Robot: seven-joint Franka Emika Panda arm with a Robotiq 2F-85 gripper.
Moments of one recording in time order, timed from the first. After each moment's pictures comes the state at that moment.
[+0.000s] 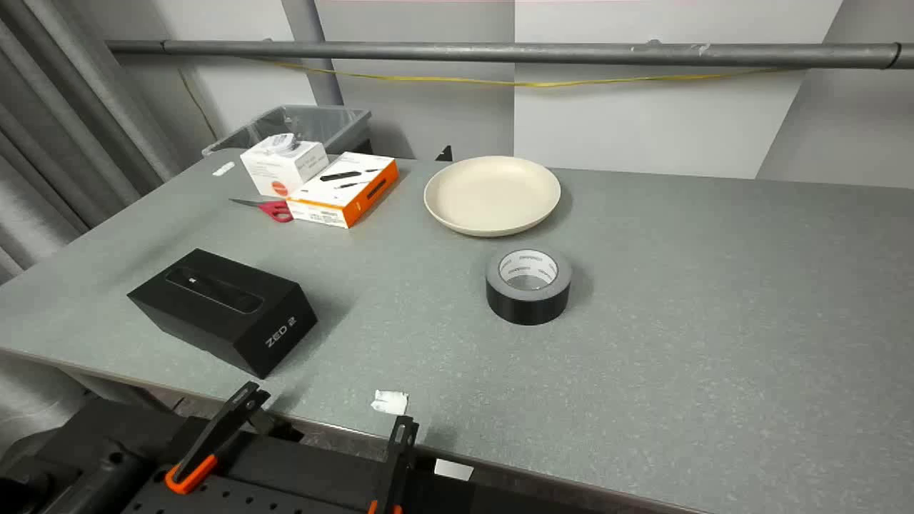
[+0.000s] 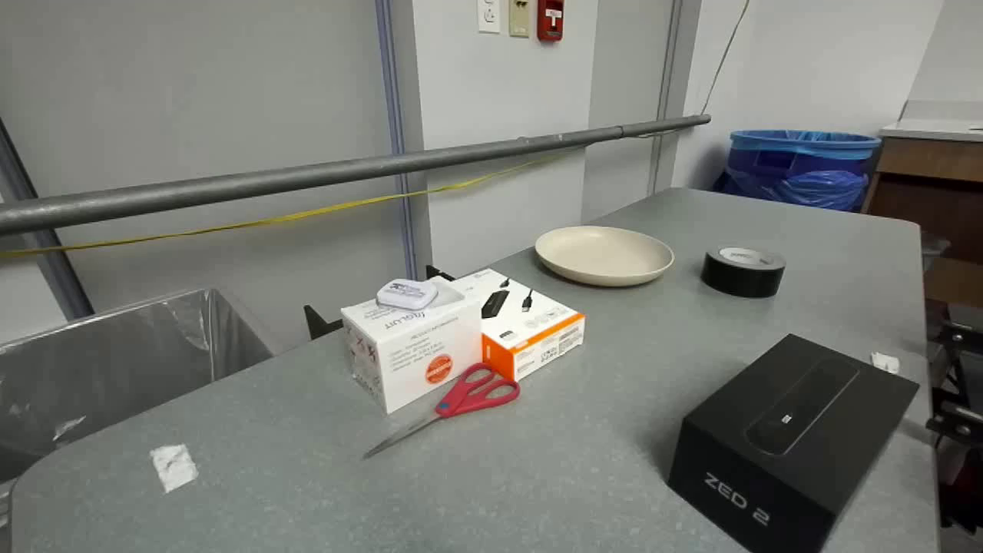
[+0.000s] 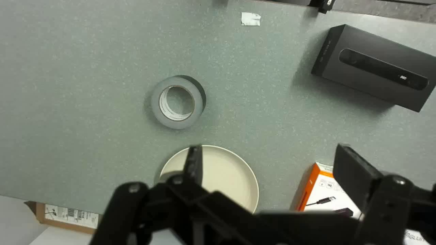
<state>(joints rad) -0.02 -0.51 -0.01 -2.29 -0.13 1.76 -0.12</state>
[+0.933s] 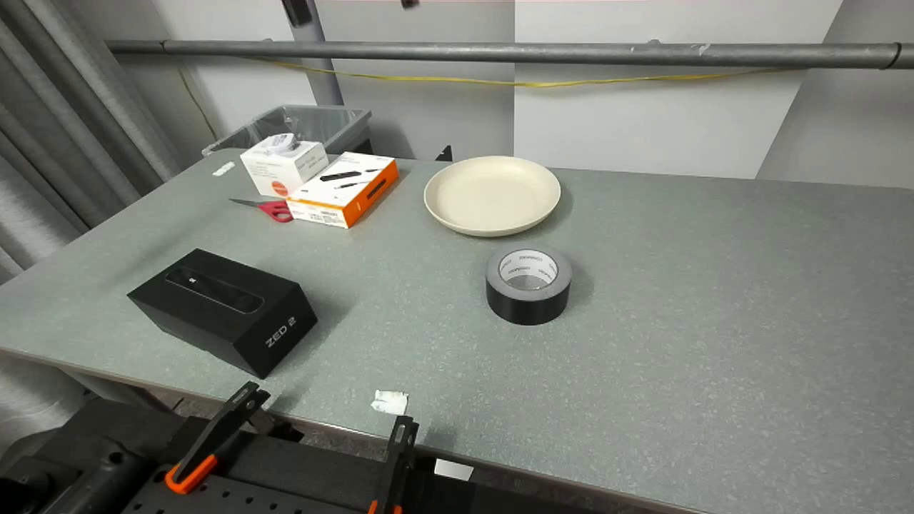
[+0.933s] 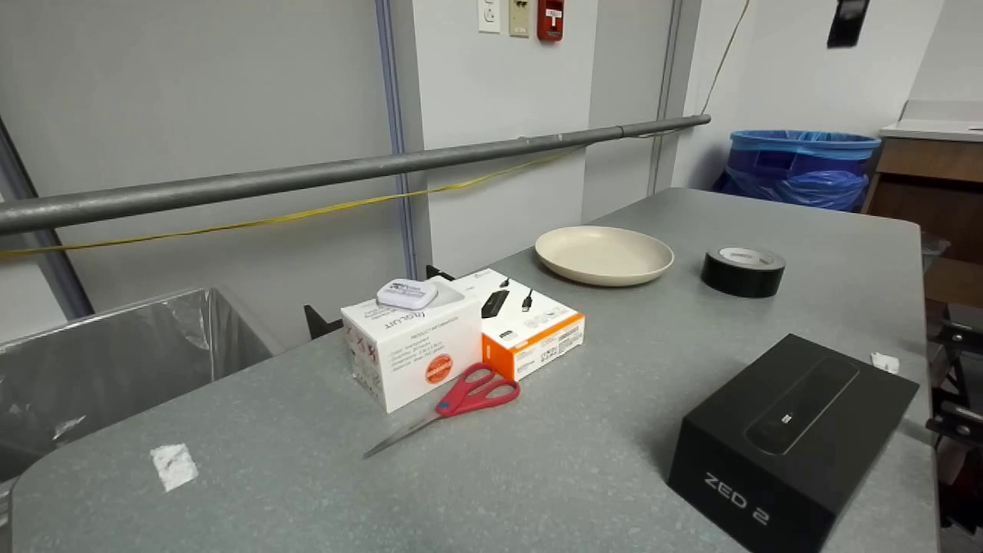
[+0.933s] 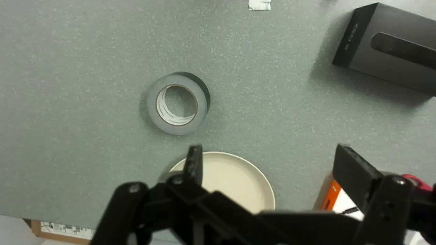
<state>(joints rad) -0.04 -0.46 -0.05 -2.46 -0.14 2.01 -0.11</state>
